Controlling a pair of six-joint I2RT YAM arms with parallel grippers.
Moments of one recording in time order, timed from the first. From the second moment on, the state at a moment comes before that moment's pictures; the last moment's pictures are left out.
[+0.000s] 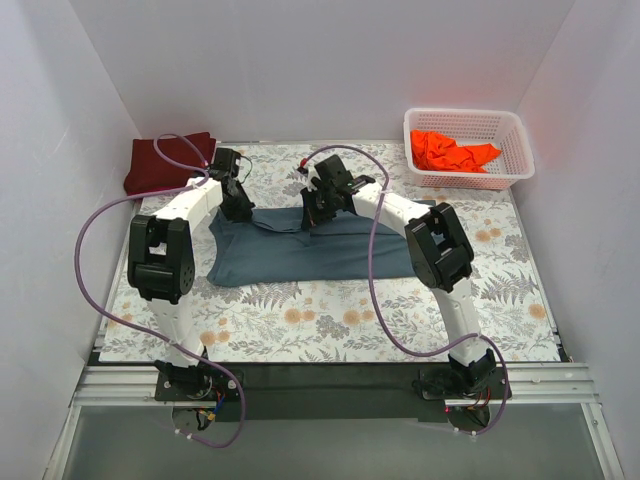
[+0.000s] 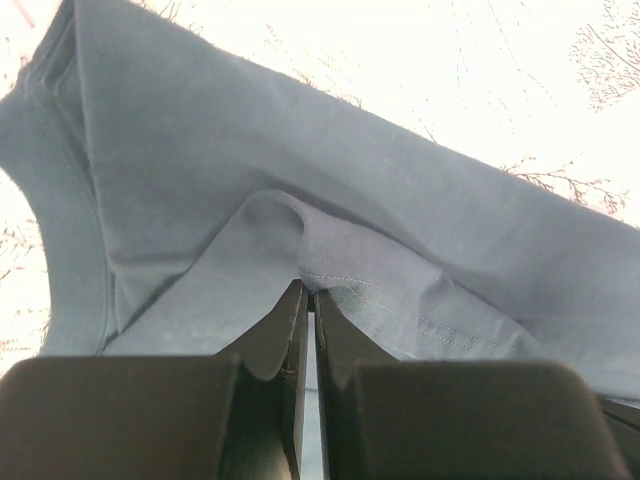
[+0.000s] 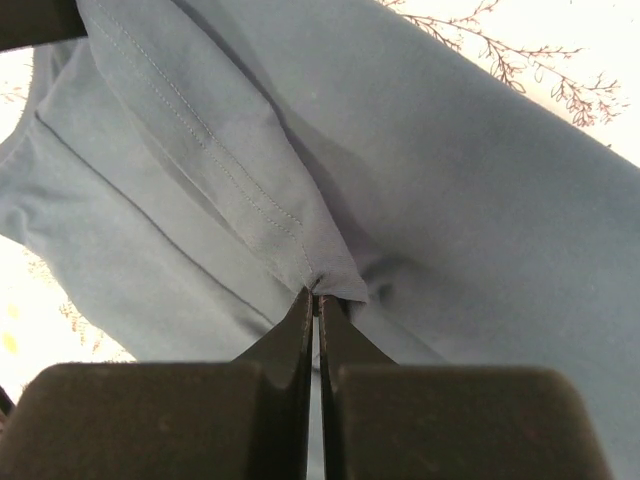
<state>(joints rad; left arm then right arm) -0.17 1.93 1.46 -0.65 -0.05 -0.65 0.65 2.22 1.77 -0.42 -0.37 0.26</state>
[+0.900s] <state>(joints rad) -0.13 1.92 1.47 -0.74 -0.04 -0.66 0.62 2.23 1.75 -0.43 -0.55 0.33</state>
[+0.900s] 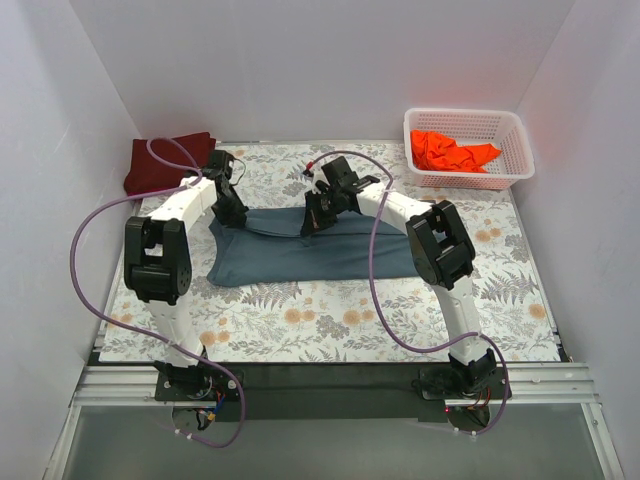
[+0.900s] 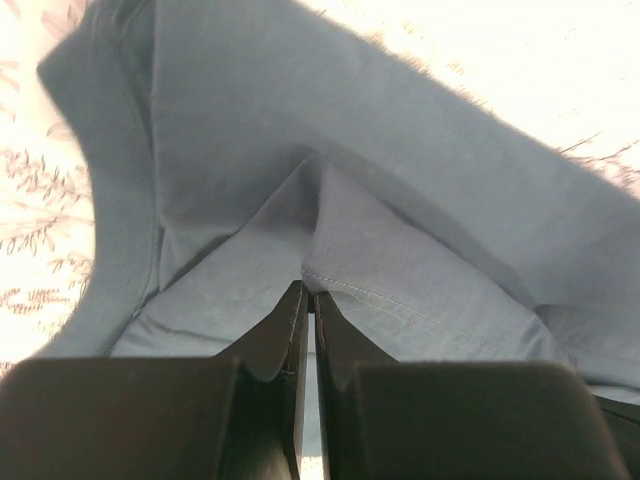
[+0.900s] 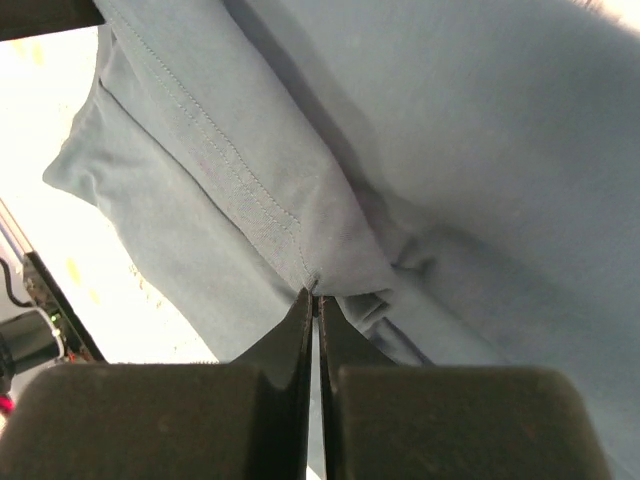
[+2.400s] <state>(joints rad) -0.09 1.48 0.94 -0.74 -0.09 -0.82 0.08 1.54 0.87 -0.46 -0.40 0.29</state>
